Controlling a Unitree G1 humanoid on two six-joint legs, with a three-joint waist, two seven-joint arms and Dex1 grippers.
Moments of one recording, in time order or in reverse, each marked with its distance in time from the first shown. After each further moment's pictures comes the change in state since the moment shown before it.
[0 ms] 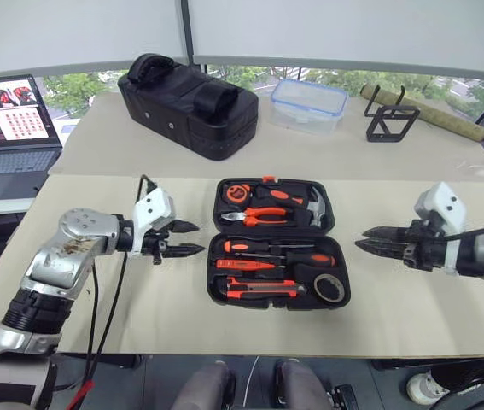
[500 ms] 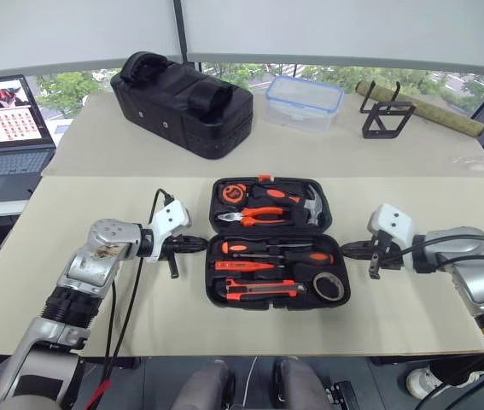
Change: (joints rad) left arm -0.015 -0.107 -0.065 0.085 0.084 -0.041 -0.038; right arm -0.151 0.087 0.277 0.268 -0.282 -0.338 0.140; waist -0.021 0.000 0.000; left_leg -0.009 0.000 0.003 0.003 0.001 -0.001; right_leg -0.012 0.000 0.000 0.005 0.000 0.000
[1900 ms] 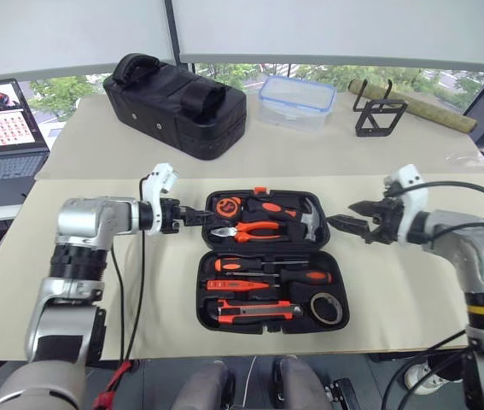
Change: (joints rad) left arm -0.343 -0.166 0.198 0.257 -0.213 0.729 0.302; right arm -0.194 0.221 -0.215 -0.017 0.203 0.593 -0.374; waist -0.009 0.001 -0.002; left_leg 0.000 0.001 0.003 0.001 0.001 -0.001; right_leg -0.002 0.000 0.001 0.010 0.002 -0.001
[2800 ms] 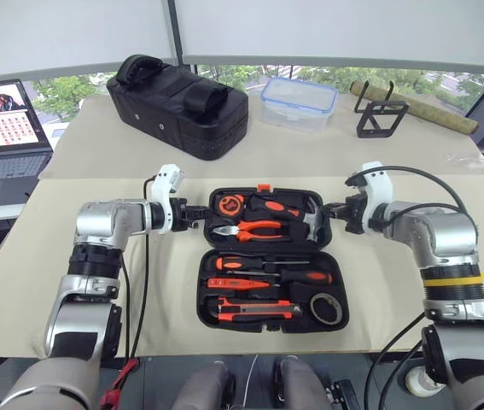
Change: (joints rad) left arm 0.014 -0.097 0.049 0.045 0.044 -0.157 0.093; right arm -0.127 0.128 0.064 0.122 -0.110 0.004 -0.148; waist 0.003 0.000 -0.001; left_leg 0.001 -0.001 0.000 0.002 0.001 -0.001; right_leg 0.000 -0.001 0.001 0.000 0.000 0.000
